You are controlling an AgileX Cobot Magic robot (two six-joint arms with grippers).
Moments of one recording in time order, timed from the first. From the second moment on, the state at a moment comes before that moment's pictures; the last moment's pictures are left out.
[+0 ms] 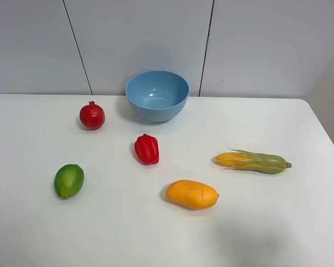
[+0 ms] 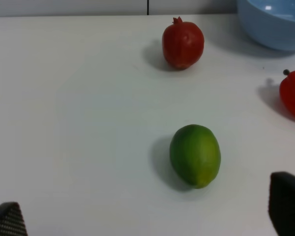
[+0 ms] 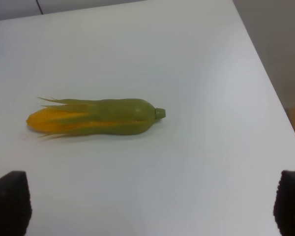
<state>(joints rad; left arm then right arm) 0.07 -0.01 -0.51 -0.08 1.05 0.02 -0.09 0.00 -0.51 0.03 1.07 0.04</state>
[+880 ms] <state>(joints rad) 0.07 -0.01 -0.51 -0.08 1.05 0.02 -0.09 0.73 -0.82 0.27 1.17 -0.28</state>
